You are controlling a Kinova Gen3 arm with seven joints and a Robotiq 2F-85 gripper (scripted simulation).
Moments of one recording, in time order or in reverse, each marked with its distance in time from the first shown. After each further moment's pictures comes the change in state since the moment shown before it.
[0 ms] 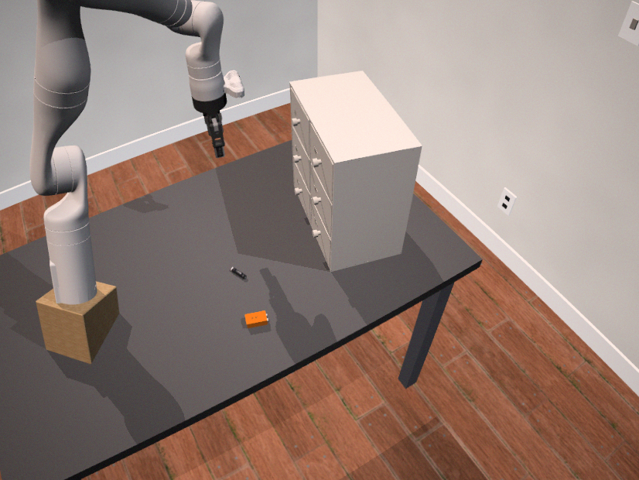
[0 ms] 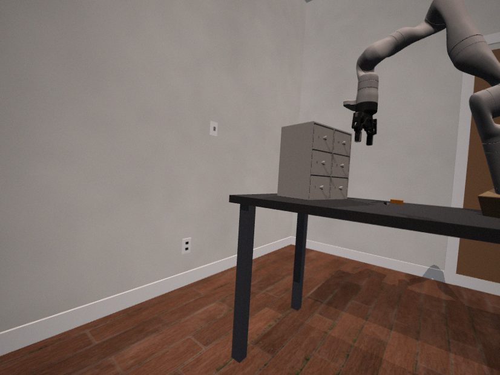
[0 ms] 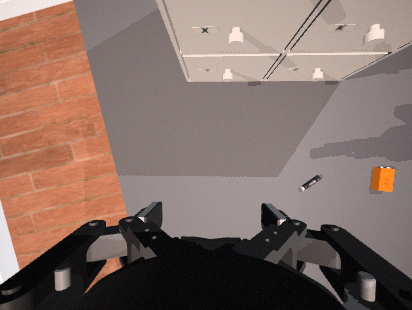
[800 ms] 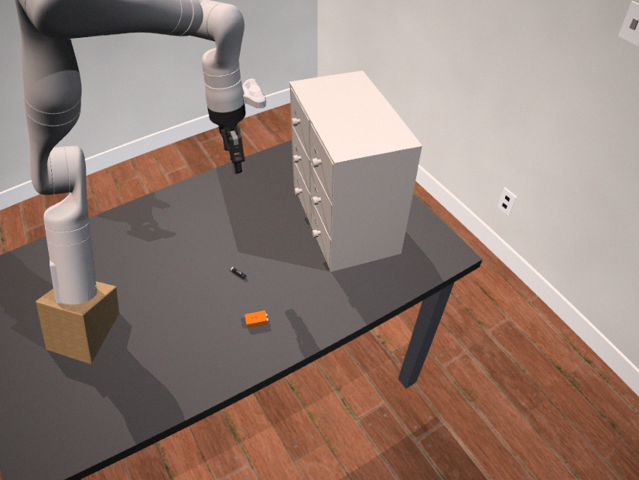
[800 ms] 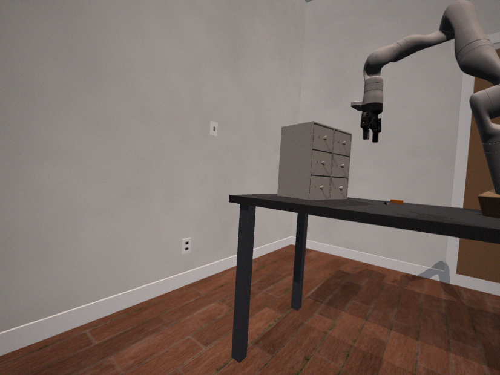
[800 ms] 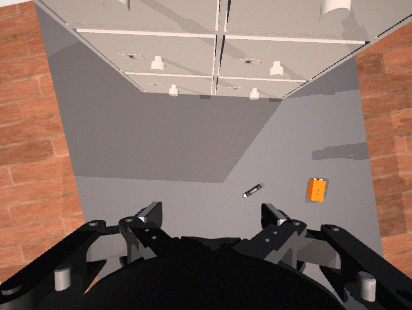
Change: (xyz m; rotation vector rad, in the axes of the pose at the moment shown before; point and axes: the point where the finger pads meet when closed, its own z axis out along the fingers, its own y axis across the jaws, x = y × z) arm 0.024 0.106 -0.027 -0.027 -0.009 -0.043
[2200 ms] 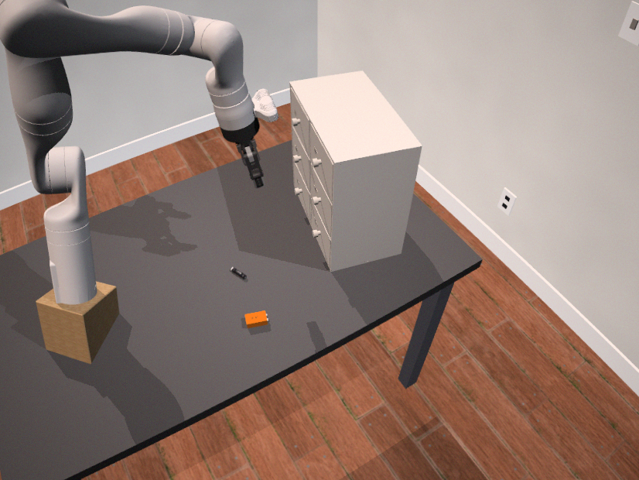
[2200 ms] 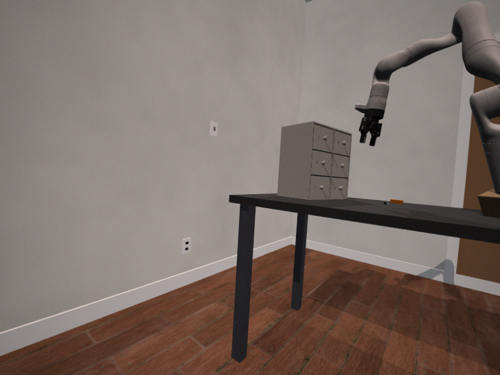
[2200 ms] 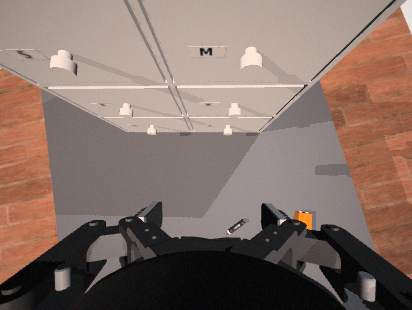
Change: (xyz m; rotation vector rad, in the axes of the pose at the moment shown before) arm 0.035 0.051 0.006 0.027 0.170 0.044
